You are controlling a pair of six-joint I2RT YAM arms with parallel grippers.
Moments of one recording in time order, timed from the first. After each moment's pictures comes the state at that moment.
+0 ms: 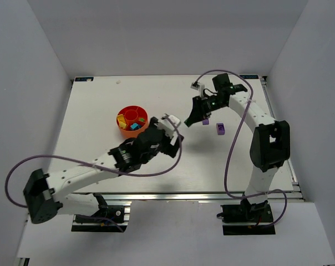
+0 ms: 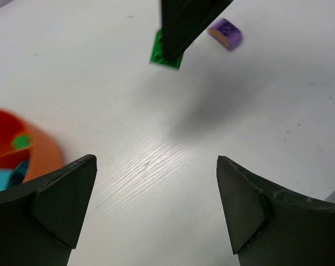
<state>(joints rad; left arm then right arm) -1.02 1.25 0.94 -0.07 -0.33 -0.05 0.31 1.85 1.56 -0.86 -0.99 -0.21</state>
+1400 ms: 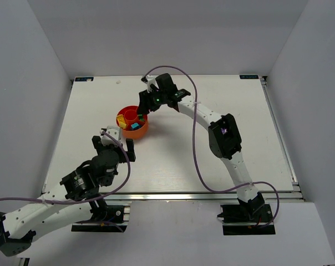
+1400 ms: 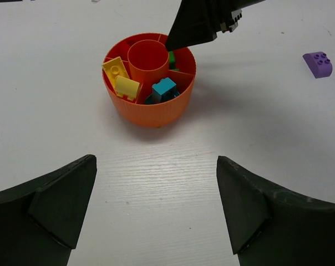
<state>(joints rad) -1.00 0.59 0.68 -0.46 -0.86 -0.29 0.68 2.39 2.14 -0.34 -0.54 0.17</state>
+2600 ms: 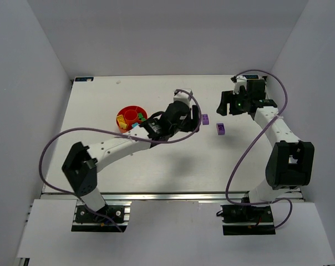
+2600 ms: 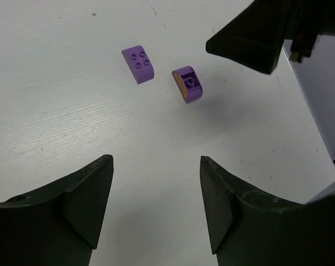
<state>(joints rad) -0.94 1.60 1.35 -0.21 -0.30 -0.51 0.06 1.60 1.26 -0.42 -0.43 -0.05</state>
